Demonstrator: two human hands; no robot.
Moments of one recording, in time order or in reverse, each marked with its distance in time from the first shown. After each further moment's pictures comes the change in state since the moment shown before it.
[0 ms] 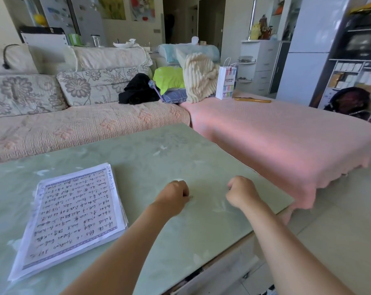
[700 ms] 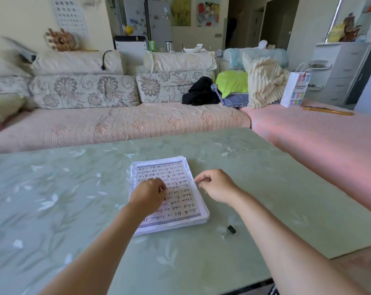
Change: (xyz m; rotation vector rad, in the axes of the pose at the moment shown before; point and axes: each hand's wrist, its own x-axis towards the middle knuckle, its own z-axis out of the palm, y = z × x) left_hand -0.138 -0.173 -0.141 0.182 0.251 -0.401; right_hand -0.081 -0.221 0.077 0.415 -0.377 -0.573
